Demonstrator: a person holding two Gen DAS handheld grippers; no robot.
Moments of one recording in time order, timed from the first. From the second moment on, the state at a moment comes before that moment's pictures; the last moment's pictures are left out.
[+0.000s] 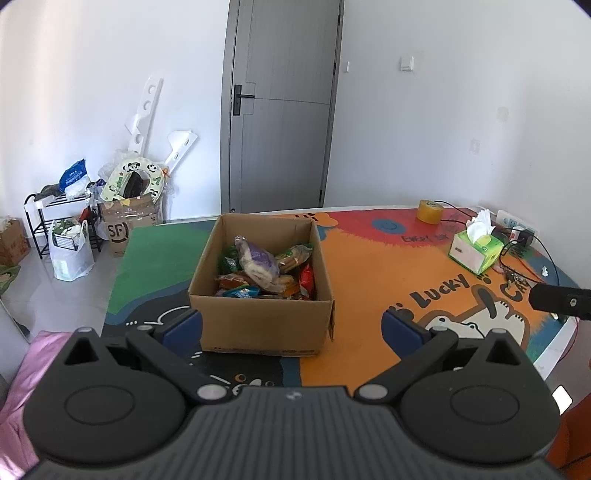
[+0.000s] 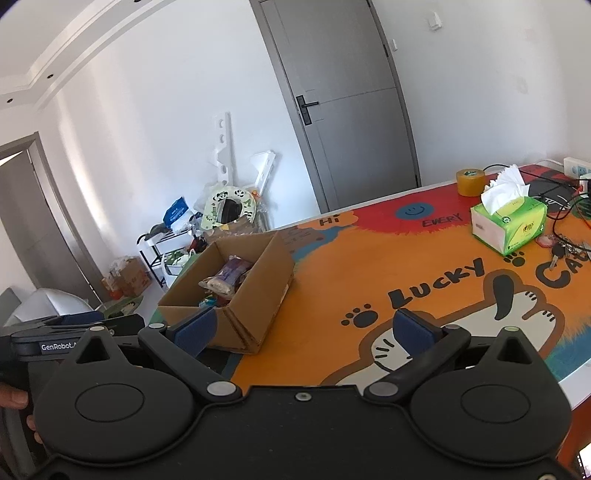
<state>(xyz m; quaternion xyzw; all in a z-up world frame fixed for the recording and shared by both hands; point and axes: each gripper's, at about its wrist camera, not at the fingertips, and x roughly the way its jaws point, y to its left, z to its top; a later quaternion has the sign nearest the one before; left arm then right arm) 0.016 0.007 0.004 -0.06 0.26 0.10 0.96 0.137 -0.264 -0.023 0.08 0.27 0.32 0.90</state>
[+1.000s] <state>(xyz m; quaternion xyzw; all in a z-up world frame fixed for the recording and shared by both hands) 0.011 0.013 -0.002 -0.06 0.27 0.10 0.96 0.134 -0.261 -0.025 0.07 0.28 0.32 0.90</state>
